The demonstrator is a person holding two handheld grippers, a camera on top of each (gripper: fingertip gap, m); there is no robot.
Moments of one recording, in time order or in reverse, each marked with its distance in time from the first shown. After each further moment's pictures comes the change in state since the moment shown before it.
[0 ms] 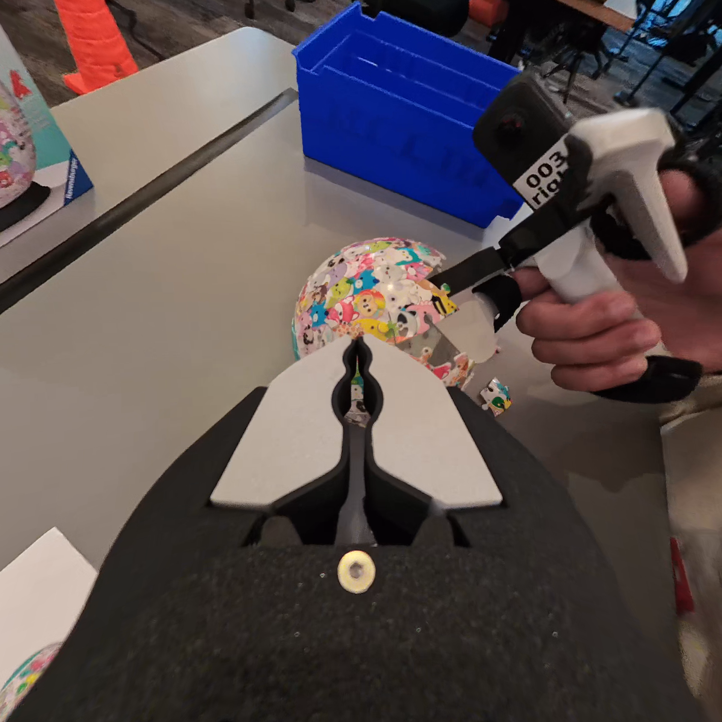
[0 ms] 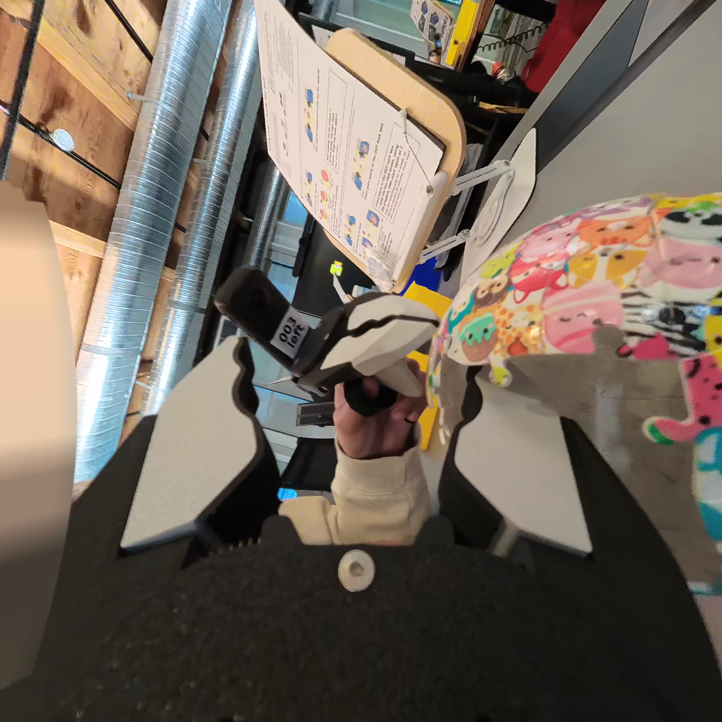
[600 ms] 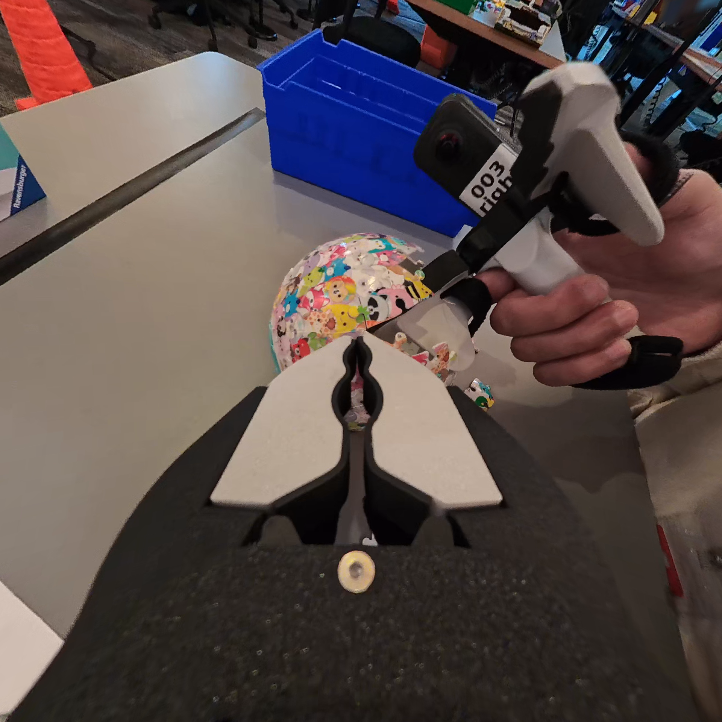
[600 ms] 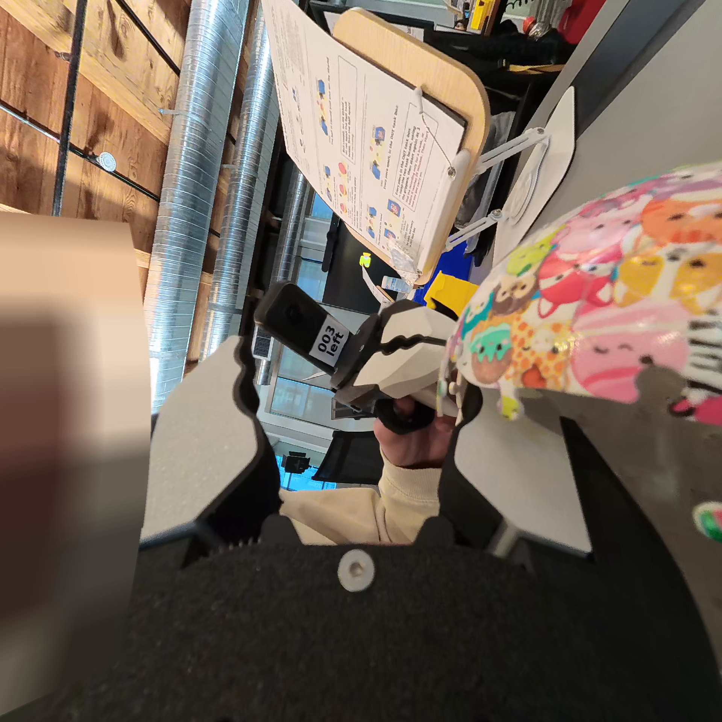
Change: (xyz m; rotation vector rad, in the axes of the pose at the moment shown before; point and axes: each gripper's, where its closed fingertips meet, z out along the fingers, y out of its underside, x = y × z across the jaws) left arm 0.008 0.007 0.004 0.065 0.098 0.000; right arm -0.004 0.001 0.015 -0.031 -0.067 0.099
